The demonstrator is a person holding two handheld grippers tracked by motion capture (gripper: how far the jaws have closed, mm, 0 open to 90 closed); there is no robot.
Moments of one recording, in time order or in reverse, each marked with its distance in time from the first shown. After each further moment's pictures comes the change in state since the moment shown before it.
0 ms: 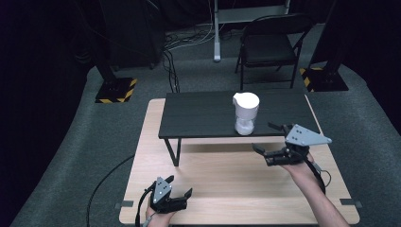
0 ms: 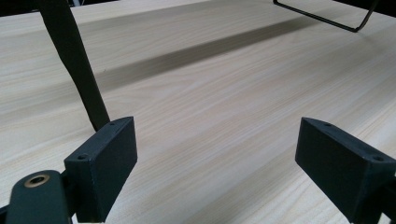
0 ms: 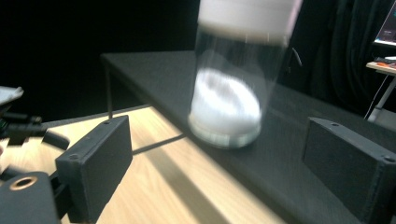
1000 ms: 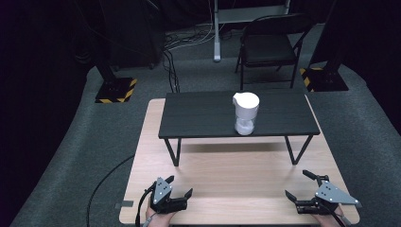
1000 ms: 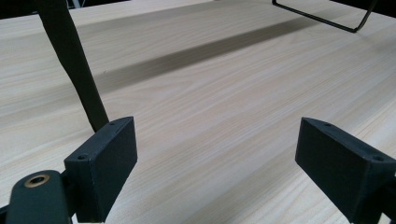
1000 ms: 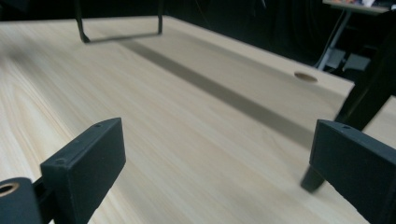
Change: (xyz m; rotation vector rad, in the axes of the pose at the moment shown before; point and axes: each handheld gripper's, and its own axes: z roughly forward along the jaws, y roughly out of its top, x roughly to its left) left arm -0.001 0.001 0.000 0.000 -0.002 0.007; right arm 0.039 -0.137 -0.092 0.164 -0.163 0.027
